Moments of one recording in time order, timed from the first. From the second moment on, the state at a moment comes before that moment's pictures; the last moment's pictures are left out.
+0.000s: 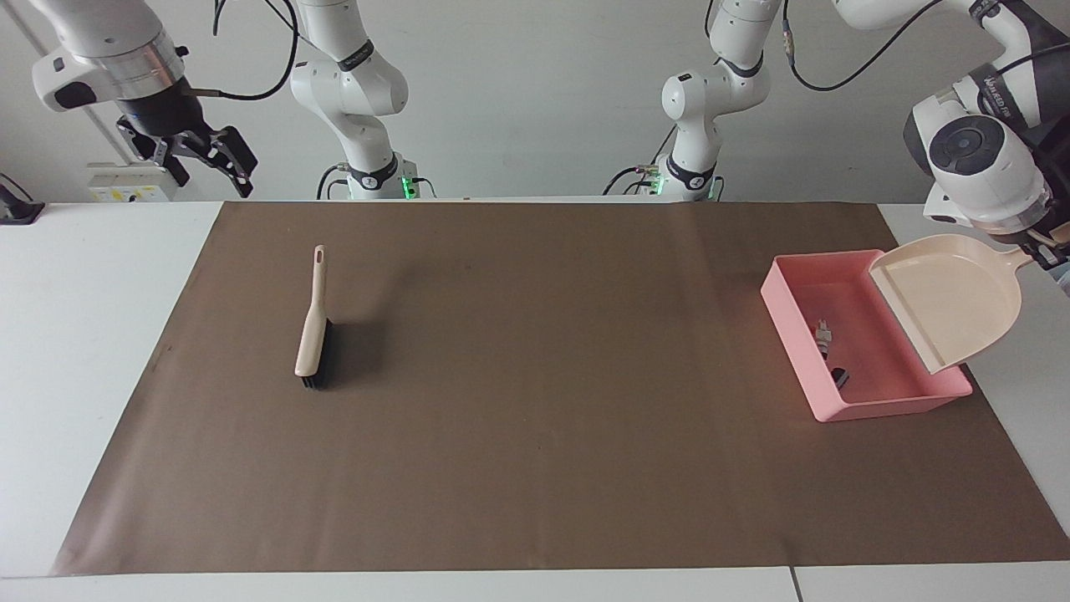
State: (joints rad) left arm 0.18 0.06 -0.02 -1.83 1.04 1.92 1.38; right arm -0.09 -0.05 0.01 -1.51 -0.02 1.41 0.15
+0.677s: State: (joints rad) left arm 0.17 0.03 -0.02 -1.81 1.02 1.91 1.40; right arm -0.03 -0.06 -0.03 -1.53 -0.02 1.42 0.13
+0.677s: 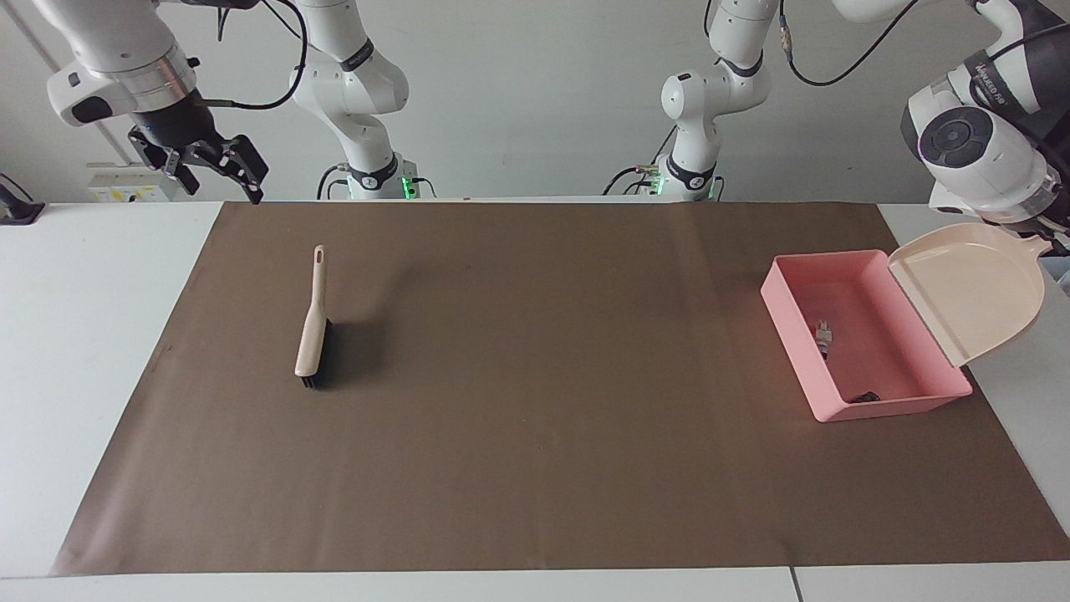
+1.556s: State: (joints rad) left arm 0.03 0.02 -0.04 -1.73 0.45 1.72 1.52; right arm -0.03 -0.08 -0.03 -1.58 -0.02 1.43 0.08
